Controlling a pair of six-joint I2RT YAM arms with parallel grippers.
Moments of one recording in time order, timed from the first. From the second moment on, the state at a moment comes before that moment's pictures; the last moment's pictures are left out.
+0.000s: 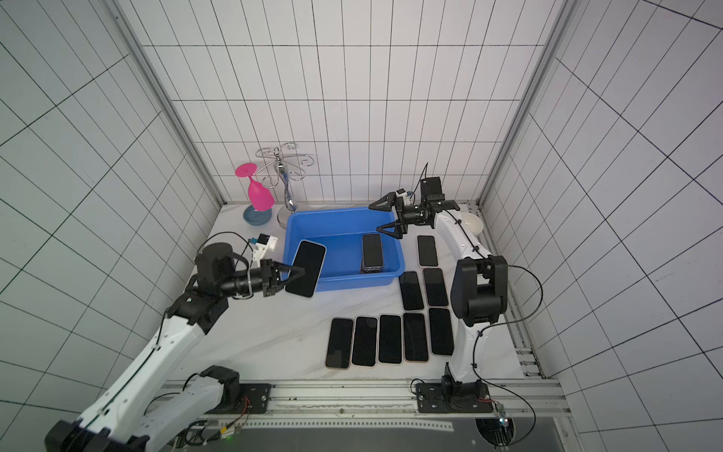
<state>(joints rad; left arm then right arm) -0.31 0.80 0.71 -0.34 0.90 -0.95 0.26 1.94 1.75 -0.69 -1.19 0.72</state>
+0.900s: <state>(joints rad) -0.57 0.78 0.12 -0.06 0.55 -1.08 0.39 2.02 1.84 -1.02 -1.14 0.43</state>
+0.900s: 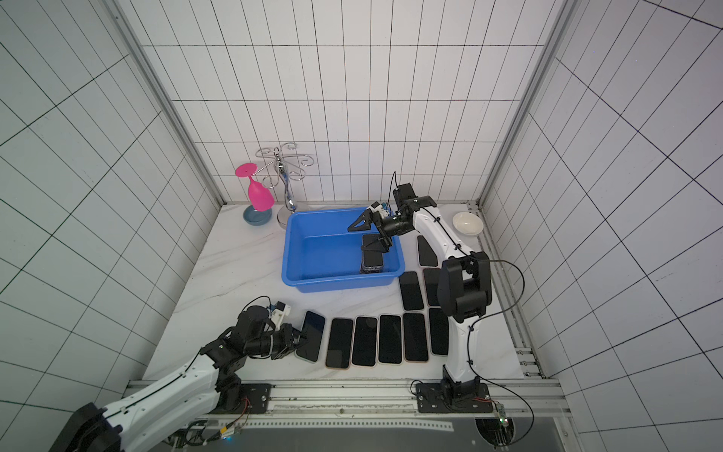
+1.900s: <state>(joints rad) -0.54 0.97 0.36 -0.38 0.42 -1.00 0.39 2.13 1.96 -1.19 -0.96 0.35</state>
